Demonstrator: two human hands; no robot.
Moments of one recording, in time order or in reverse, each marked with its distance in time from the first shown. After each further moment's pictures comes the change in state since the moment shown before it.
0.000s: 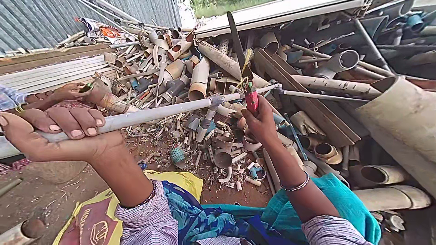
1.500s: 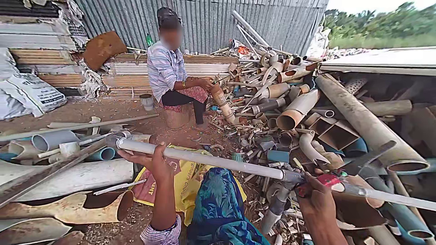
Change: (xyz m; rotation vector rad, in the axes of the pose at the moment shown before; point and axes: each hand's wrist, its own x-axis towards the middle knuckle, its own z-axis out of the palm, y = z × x) left_hand -0.096 0.175 -0.047 1.045 0.772 0.252; right_hand -0.059 -0.020 0.090 0.977 0.099 0.721
